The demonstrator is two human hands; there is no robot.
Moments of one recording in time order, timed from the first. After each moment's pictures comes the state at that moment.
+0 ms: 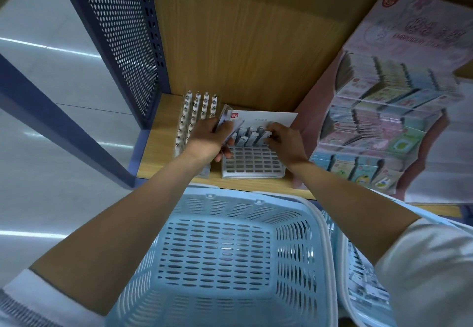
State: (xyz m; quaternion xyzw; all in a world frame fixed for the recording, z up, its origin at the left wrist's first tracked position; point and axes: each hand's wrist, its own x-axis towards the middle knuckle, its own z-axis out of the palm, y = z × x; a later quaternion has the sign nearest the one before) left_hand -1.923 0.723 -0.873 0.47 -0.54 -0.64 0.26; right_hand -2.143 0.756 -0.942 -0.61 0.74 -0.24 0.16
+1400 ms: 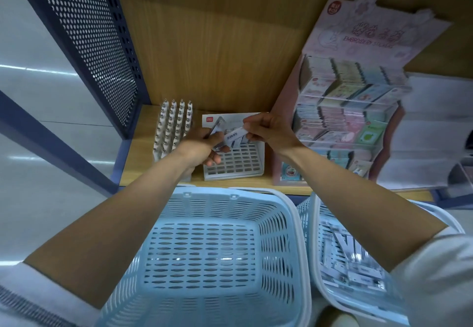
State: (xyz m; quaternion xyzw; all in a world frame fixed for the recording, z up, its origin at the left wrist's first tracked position) left_hand -1.947 0.738 -0.860 0.48 -0.54 -0.67 0.18; right_hand -2.142 0.773 -0.868 -0.40 0.61 -0.46 0.50
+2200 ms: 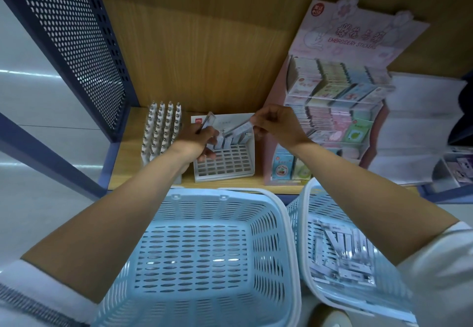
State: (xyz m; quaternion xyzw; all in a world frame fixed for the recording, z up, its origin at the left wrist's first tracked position) left_hand -1.960 0.735 -0.854 0.52 -0.55 -0.63 0.18; right_hand -2.176 0.780 -0.850 -0.48 0.67 -0.43 0.37
